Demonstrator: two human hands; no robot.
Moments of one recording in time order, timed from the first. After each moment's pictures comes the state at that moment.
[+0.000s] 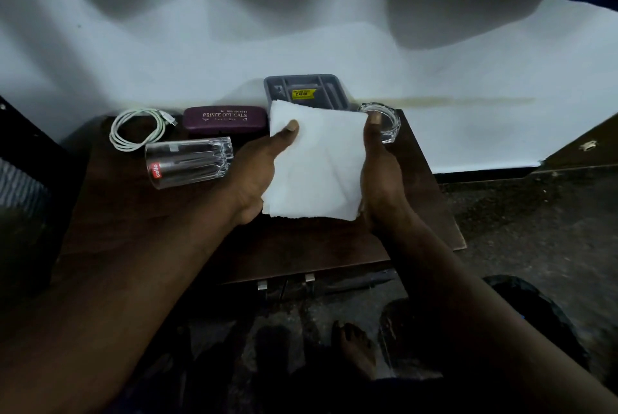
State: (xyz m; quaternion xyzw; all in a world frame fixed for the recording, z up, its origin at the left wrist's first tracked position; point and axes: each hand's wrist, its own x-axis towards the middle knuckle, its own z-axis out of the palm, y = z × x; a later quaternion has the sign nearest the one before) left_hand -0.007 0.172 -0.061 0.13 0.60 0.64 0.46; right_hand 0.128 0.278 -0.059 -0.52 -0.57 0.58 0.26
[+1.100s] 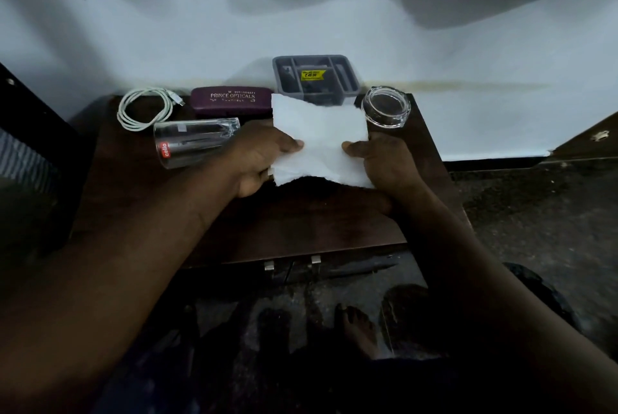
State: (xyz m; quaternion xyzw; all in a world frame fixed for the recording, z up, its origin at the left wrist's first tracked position) left_hand -0.025 0.170 -0.062 0.13 0.65 0.56 0.49; right_hand 0.136 0.287 -0.052 -0.49 -0.65 0.55 0.16
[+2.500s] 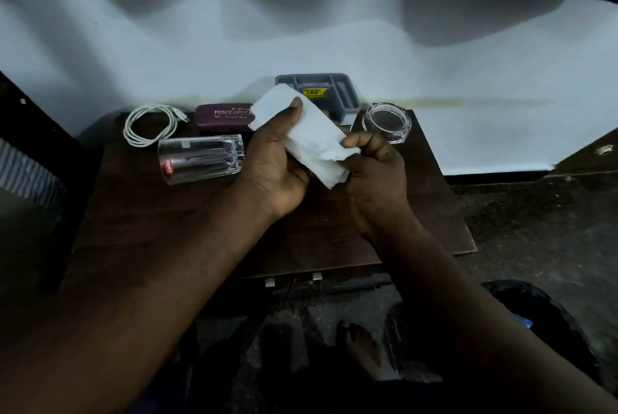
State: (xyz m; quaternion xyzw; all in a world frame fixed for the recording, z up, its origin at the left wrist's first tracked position) left_hand 0.014 0.181 -0.032 -0.05 0.37 0.77 0.51; right_hand 0.120 0.243 -0.042 -0.34 -0.48 0.72 0.38
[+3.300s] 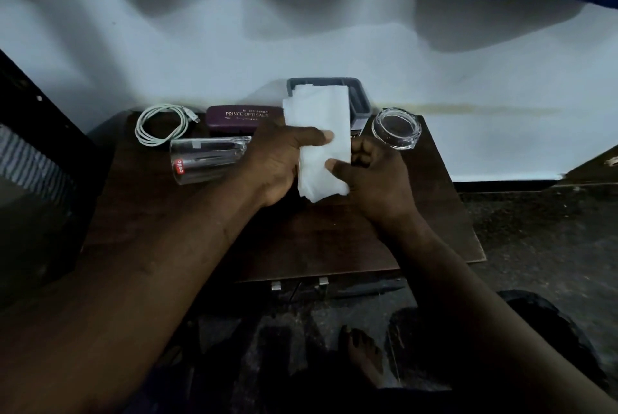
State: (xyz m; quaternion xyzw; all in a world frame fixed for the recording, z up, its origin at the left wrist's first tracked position) left_hand -0.015 0.182 -0.043 0.12 0.51 0.72 0.46; right_hand 0.121 0.255 -0.046 -0.41 -0.71 0.52 0.25
